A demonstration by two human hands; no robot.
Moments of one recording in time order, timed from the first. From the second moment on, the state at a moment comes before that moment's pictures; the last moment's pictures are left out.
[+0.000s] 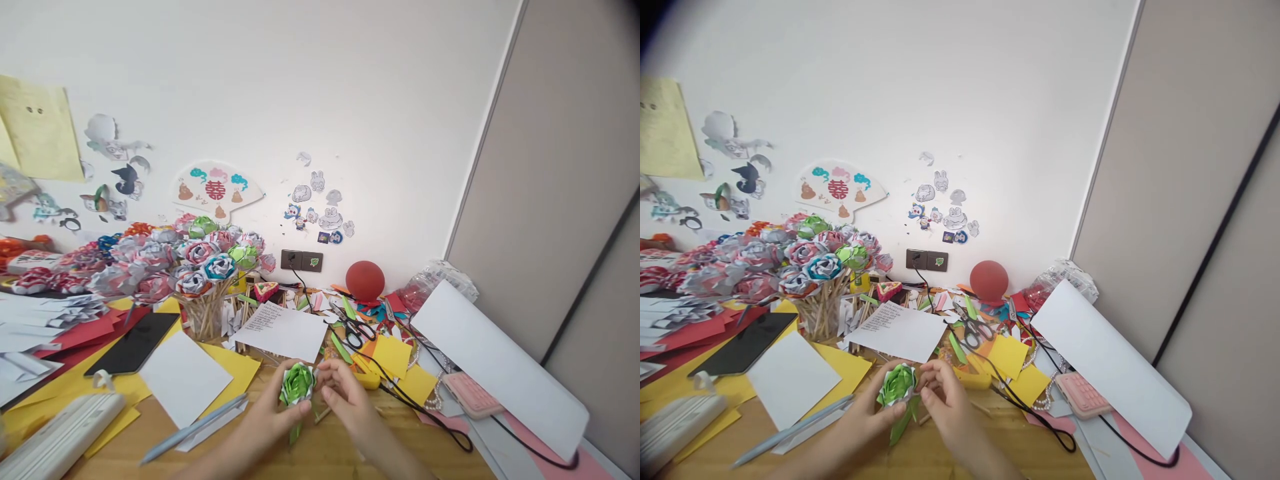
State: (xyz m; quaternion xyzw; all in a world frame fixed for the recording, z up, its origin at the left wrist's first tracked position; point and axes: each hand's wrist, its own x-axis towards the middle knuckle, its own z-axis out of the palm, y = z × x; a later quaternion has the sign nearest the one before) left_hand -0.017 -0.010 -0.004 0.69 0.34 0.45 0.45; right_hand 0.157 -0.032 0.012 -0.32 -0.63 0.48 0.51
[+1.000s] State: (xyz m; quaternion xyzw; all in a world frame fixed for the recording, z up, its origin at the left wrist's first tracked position) left_hand -0.007 -0.026 0.024 0.78 0.40 0.37 0.30; right_hand 0.151 -0.026 0.015 -0.46 -0.67 0.26 0.53
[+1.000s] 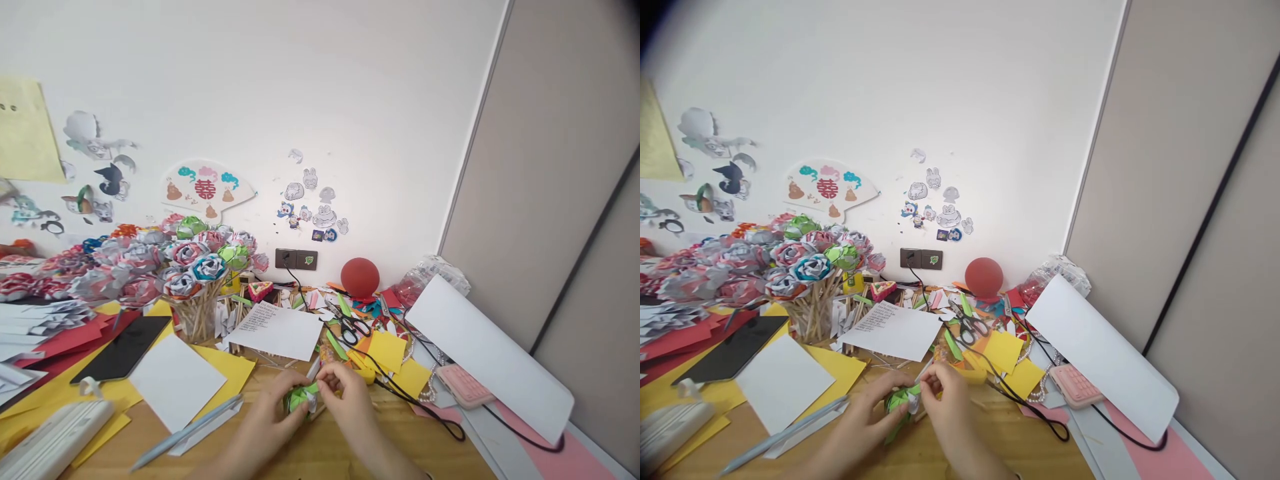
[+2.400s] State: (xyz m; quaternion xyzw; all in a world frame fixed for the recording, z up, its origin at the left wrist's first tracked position) left_hand -0.011 -0.006 -0.001 0.75 0.40 0.31 0.43; right_hand 0.158 -0.021 0.000 -0.46 -0.67 0.43 0.39
